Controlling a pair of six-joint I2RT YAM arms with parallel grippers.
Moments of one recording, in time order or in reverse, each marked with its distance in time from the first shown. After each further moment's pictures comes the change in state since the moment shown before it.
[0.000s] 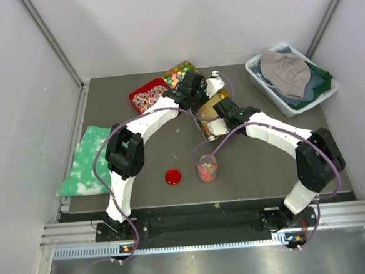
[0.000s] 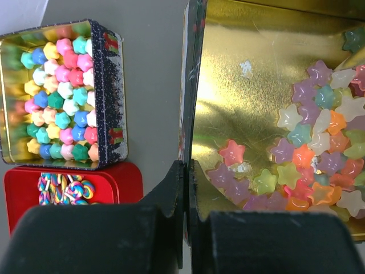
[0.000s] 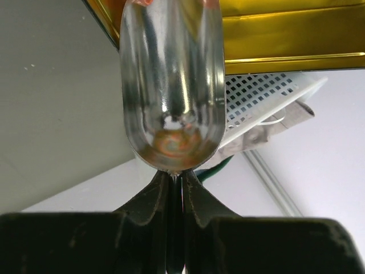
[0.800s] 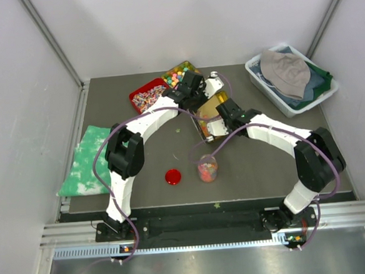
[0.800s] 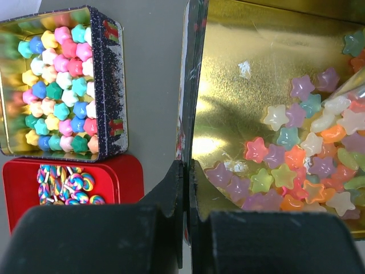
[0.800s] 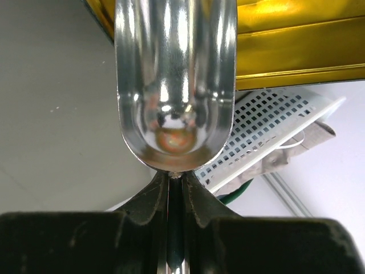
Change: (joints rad) left arm 0.002 0.000 0.002 -0.030 -0.011 -0.003; right arm -0.025 0.005 -0.049 0.067 -0.123 0.070
